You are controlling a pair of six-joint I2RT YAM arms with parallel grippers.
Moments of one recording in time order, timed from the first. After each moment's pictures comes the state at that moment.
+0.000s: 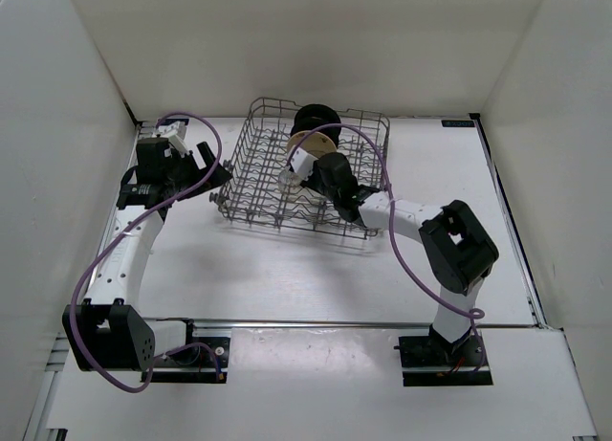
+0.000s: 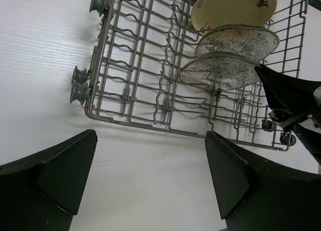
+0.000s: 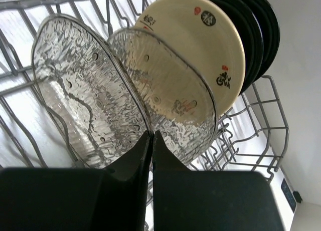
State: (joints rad) left arm -0.01 1.23 1.12 -0.51 0.30 -0.39; right arm 0.73 1.83 1.20 0.23 0.18 -0.63
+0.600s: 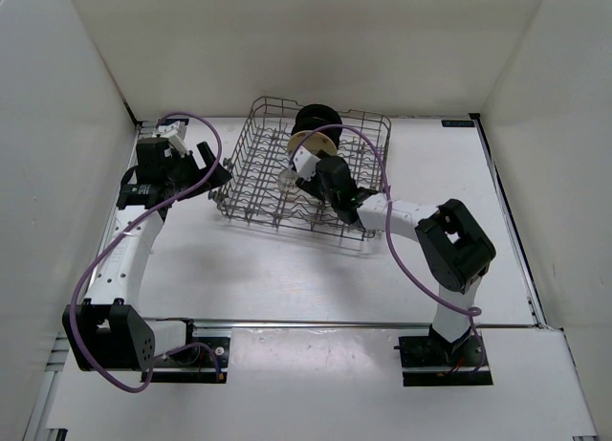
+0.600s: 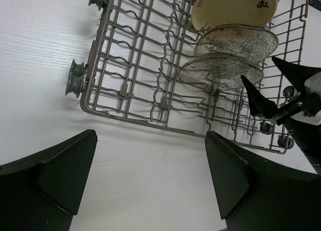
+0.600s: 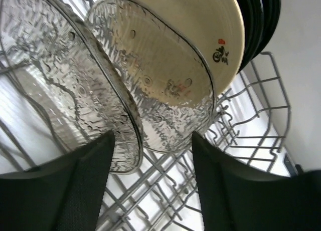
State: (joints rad) left arm -0.01 1.23 1.12 -0.51 0.30 -0.39; right arm 0.73 1.85 1.18 0.24 0.29 -0.58
